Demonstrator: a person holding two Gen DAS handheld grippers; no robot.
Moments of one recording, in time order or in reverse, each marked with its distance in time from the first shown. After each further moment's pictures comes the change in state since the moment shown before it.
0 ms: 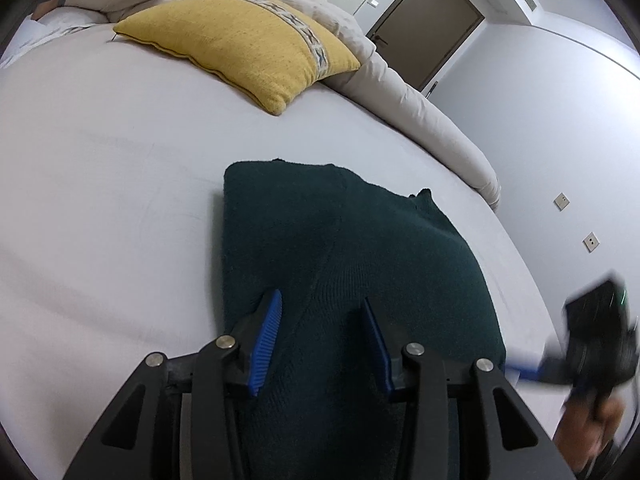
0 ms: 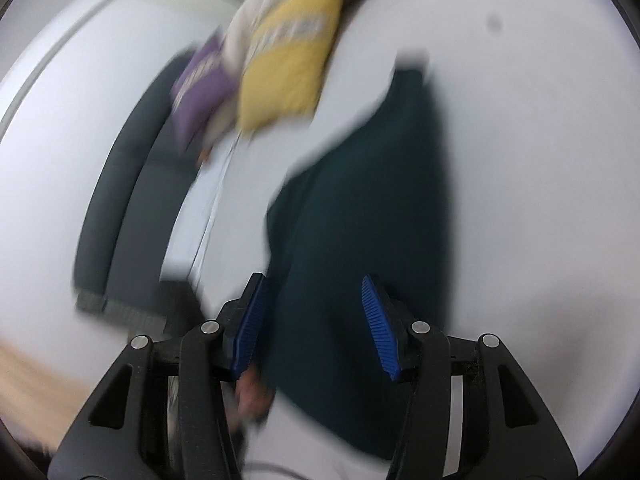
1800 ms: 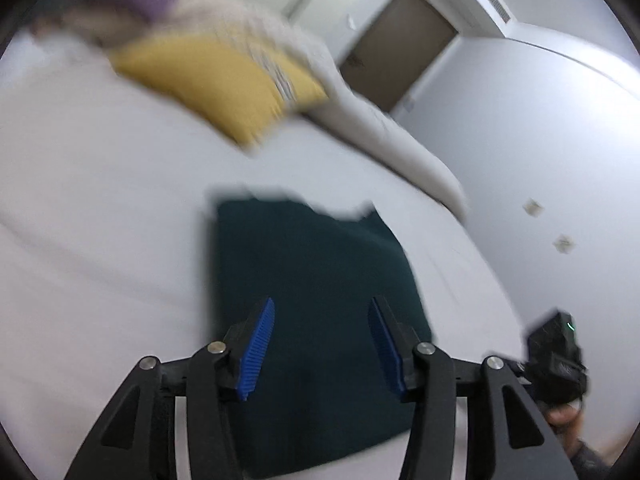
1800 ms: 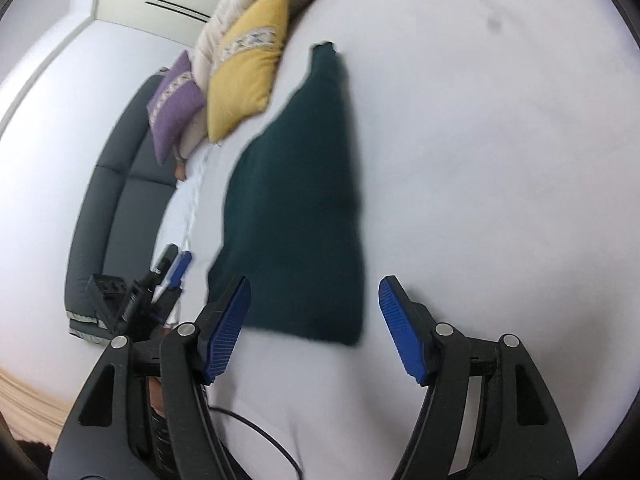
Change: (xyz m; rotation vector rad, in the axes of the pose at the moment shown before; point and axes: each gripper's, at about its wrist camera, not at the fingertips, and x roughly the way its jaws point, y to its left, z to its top) left arm -0.057 -0.030 -0.021 -0.002 -0.003 -0.116; right arm 0.005 -0.003 0.000 0.077 -0.168 -0.070
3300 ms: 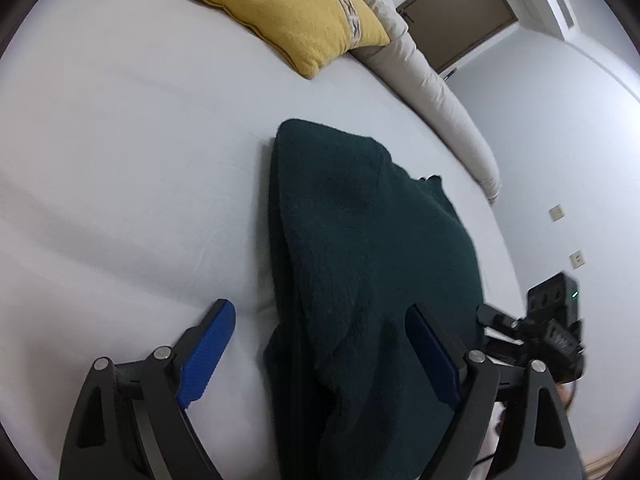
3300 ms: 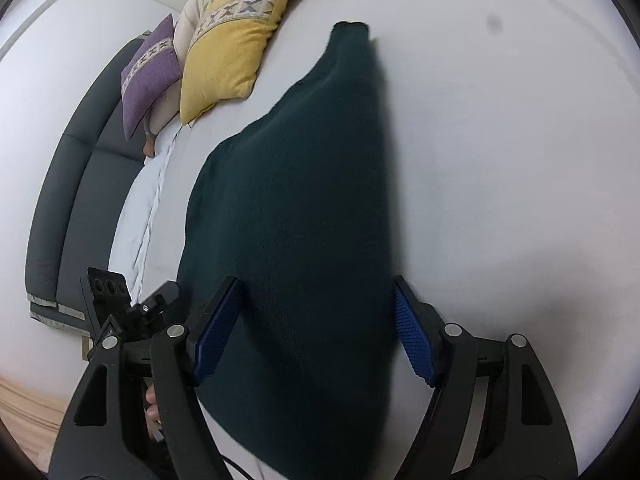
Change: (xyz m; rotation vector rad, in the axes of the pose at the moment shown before) left arm 0.049 0.064 0.027 -0.137 0.158 0.086; right arm 0.087 0.005 0.073 -0.065 0.074 -0.167
